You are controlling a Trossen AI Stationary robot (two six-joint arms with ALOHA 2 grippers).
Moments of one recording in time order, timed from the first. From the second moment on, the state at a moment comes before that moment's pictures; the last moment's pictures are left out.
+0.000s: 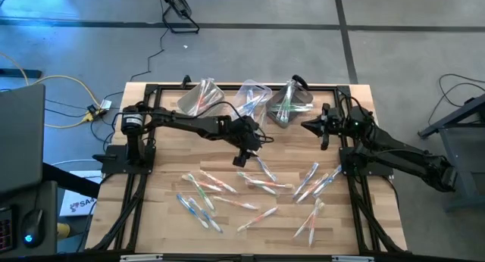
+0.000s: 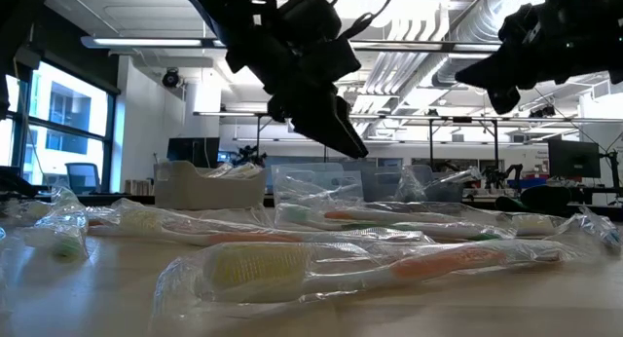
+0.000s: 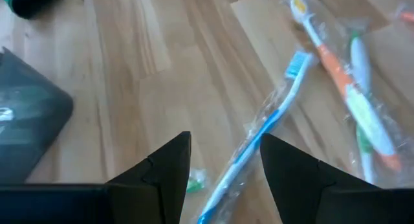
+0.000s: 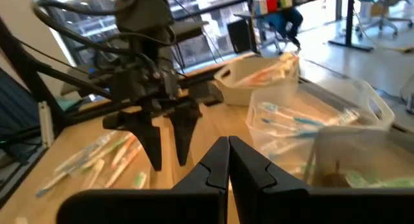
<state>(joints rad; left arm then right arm) 0.12 1.87 1.27 -0.12 0.20 0.44 -0.59 0.43 0.21 0.09 -0.41 0.21</state>
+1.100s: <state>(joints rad) 0.13 1.95 1.27 -0.16 0.18 0.51 -0.59 0.43 0.21 0.08 -0.34 0.21</state>
